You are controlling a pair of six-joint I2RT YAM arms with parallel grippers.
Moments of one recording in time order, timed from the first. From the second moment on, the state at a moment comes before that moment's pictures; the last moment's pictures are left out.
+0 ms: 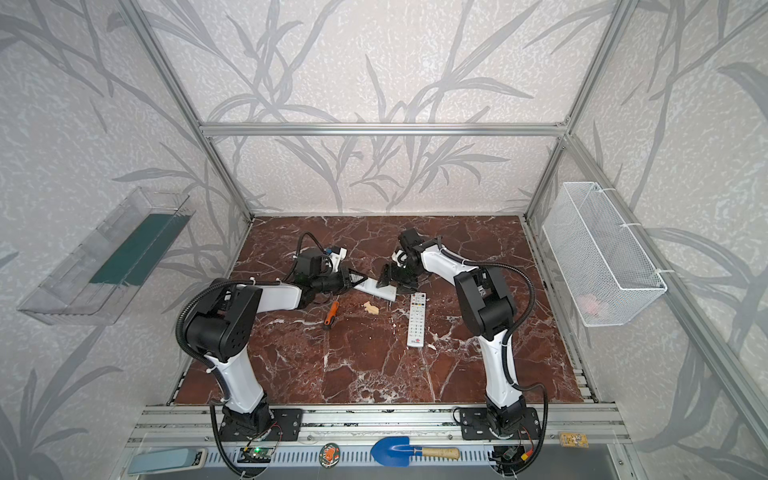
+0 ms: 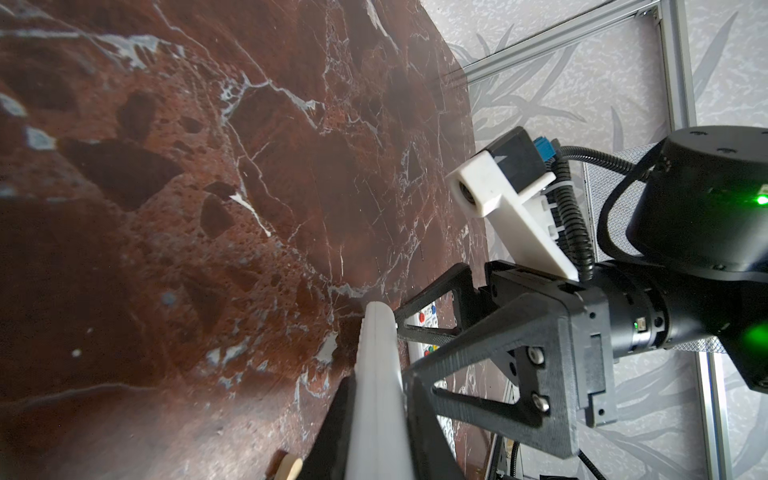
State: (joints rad) left arm -0.28 1.85 0.87 0.41 0.74 -0.77; right arm 0.47 2.14 1.59 -0.68 -0.57 0.53
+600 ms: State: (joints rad) left arm -0.28 1.87 0.88 0.42 0.73 -0.80; right arm 0.47 2.17 1.64 -0.72 -0.56 0.48
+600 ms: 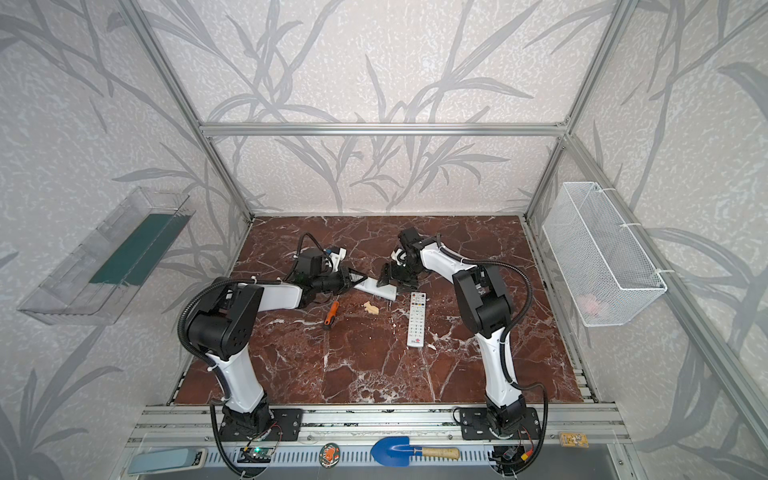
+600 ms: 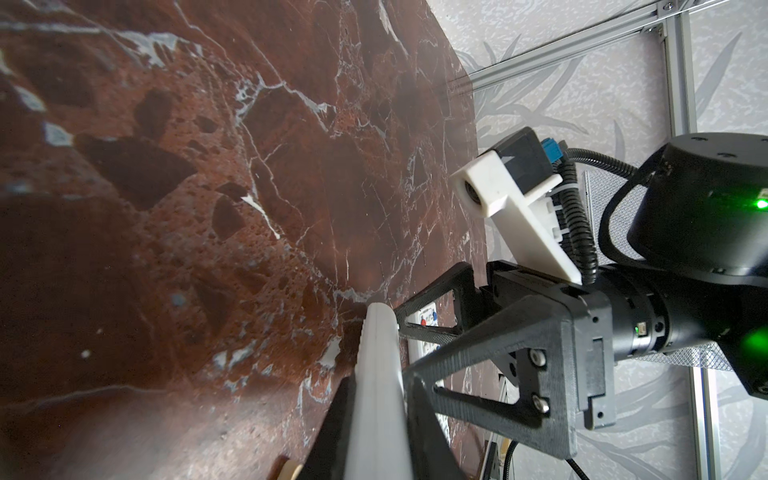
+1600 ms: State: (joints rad) left arm -0.27 1.88 0.88 0.41 0.73 -0.81; right arm 0.54 2.26 1.88 -0.97 -0.31 0.37
